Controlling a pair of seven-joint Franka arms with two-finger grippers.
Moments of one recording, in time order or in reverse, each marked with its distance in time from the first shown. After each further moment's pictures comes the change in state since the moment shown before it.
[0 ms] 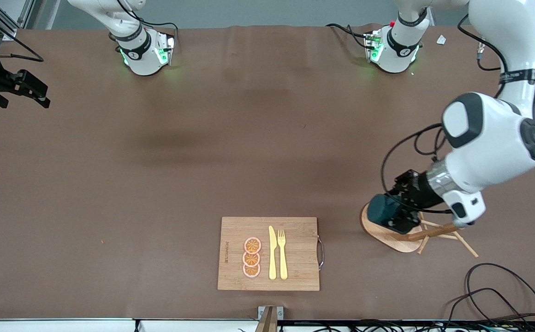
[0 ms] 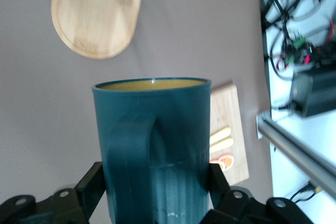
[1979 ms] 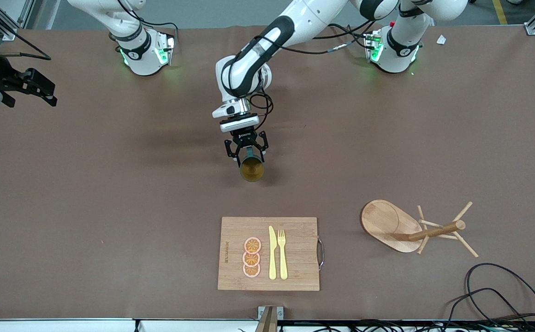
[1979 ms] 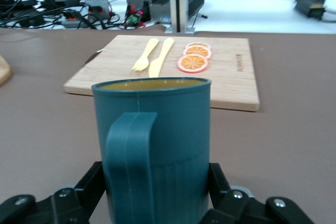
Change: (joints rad) left arm -0.907 0.514 0.057 0.050 1.673 -0.071 -0.873; right arm 0.015 0.000 0.008 0.000 0.000 -0.015 0.000
